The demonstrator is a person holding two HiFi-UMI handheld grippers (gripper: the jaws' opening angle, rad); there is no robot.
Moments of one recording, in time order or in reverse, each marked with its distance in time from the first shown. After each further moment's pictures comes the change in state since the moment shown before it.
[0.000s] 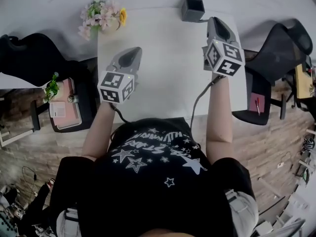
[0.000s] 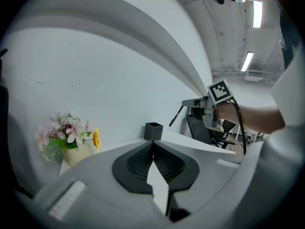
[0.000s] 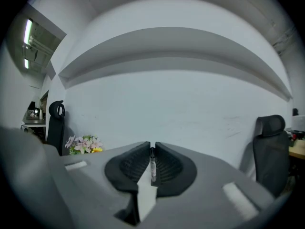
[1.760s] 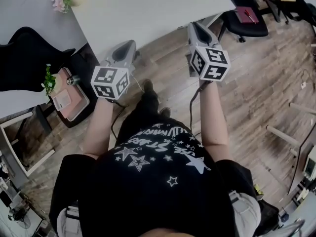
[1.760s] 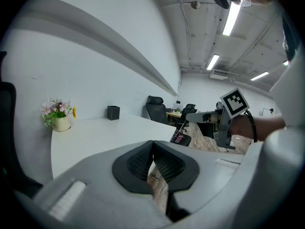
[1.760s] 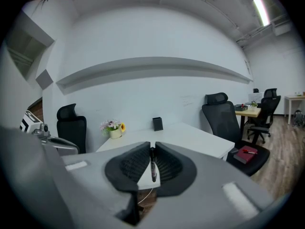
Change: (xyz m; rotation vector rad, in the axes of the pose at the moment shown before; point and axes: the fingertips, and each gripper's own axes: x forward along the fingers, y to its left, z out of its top) left arm -0.229 -0.160 -0.104 0.103 0.103 -0.359; right arm -0.386 0.142 -0.138 0.238 0.119 -0.261
